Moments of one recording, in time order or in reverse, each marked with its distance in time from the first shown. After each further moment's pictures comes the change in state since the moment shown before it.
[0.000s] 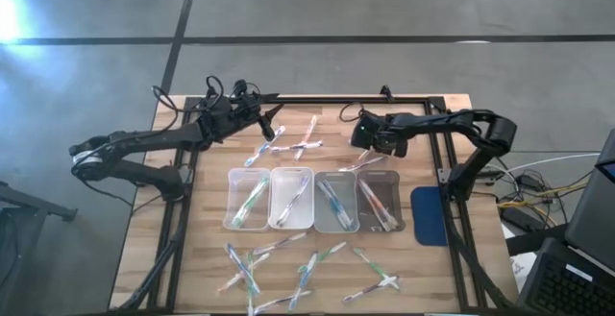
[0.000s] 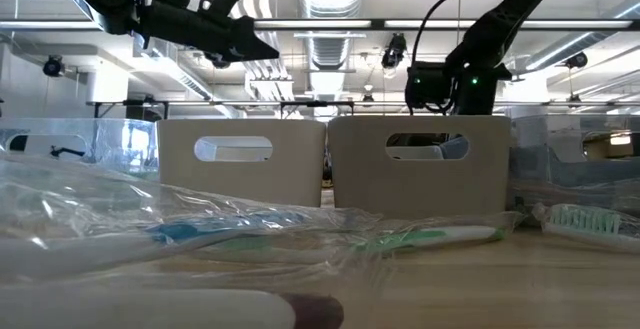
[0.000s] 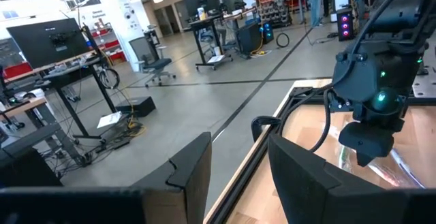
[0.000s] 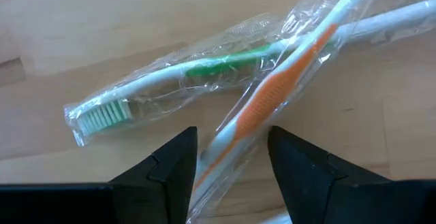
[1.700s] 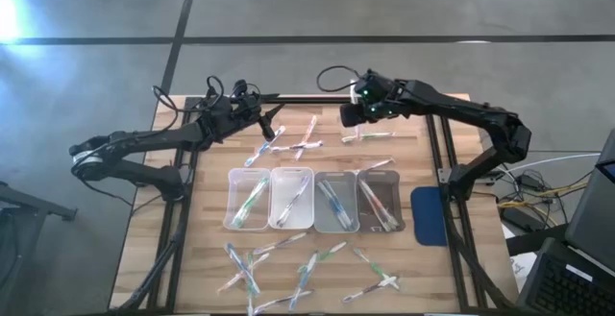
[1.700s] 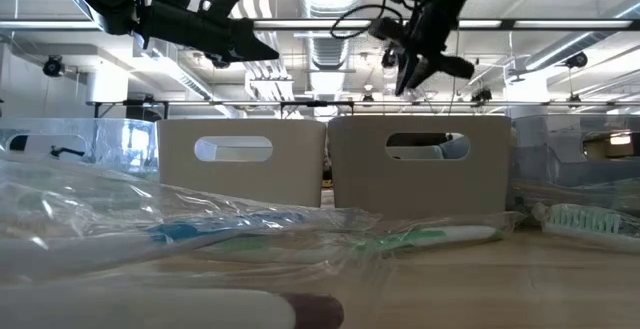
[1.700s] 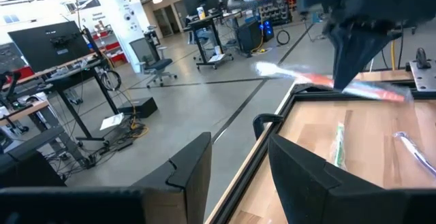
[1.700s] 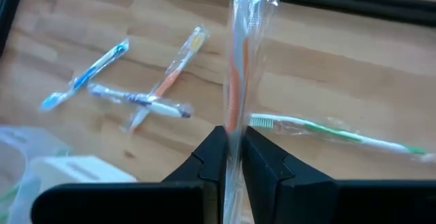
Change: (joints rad) left arm 0.000 0.000 -0.002 -0.003 -0.001 0.025; right arm 0.042 -0.150 0.519 -0.328 -0.039 -0.485
